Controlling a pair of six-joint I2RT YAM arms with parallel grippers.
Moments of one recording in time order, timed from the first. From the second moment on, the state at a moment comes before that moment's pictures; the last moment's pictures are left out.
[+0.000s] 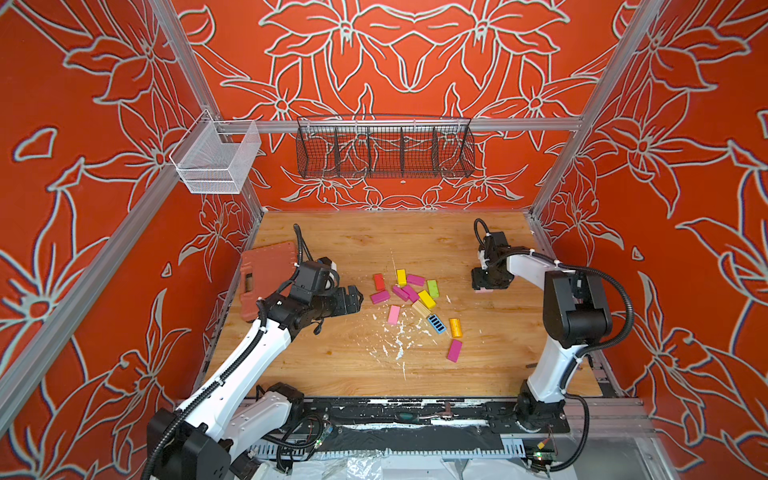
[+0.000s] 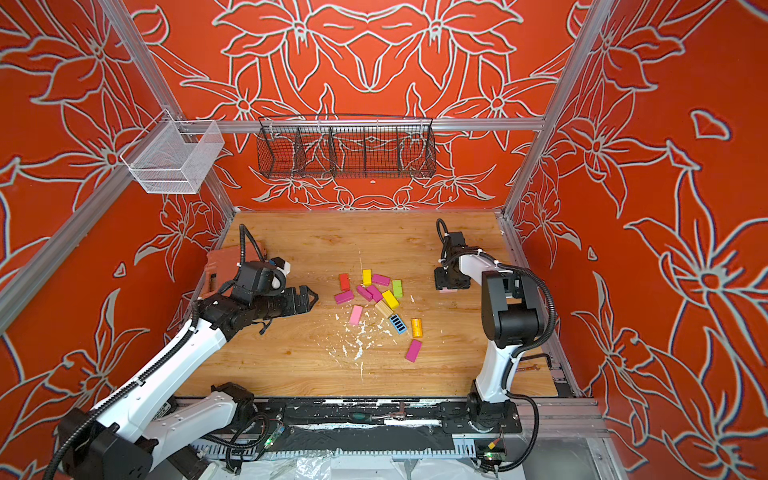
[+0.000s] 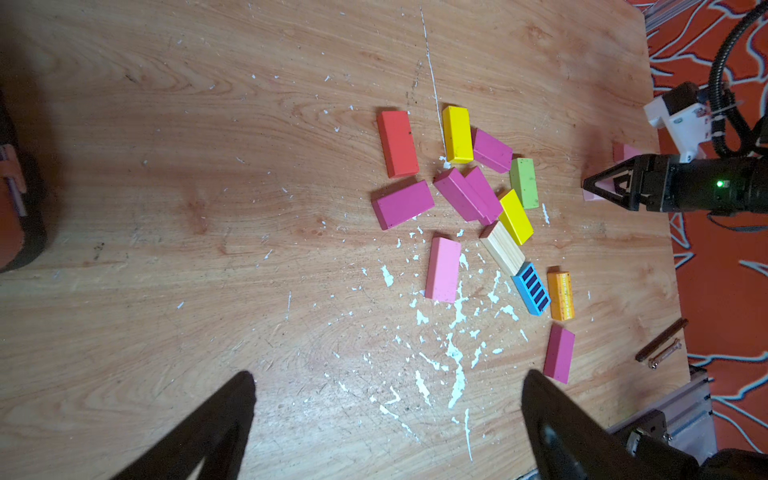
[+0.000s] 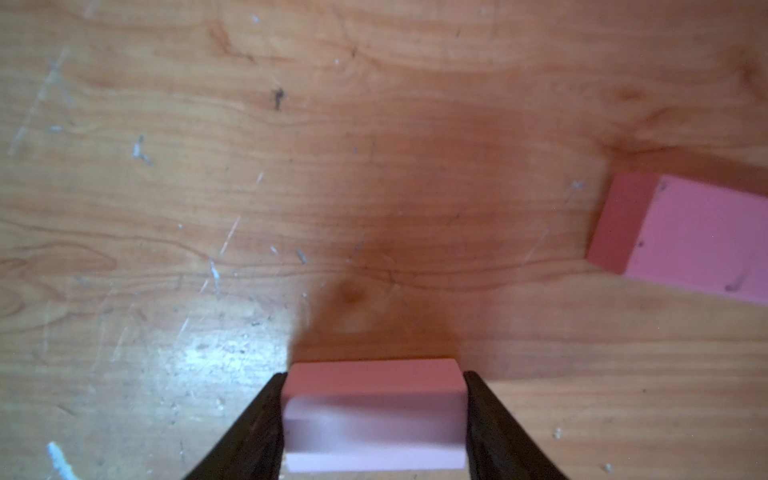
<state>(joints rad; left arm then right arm) -0.33 1.02 0.87 -0.71 0.17 -0.53 0.07 1.87 1.22 -0.64 0.05 0.06</state>
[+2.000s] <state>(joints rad) -0.33 1.01 0.87 -0.71 0.13 -0.53 0.13 1.97 1.45 -0.69 -0.05 0.06</state>
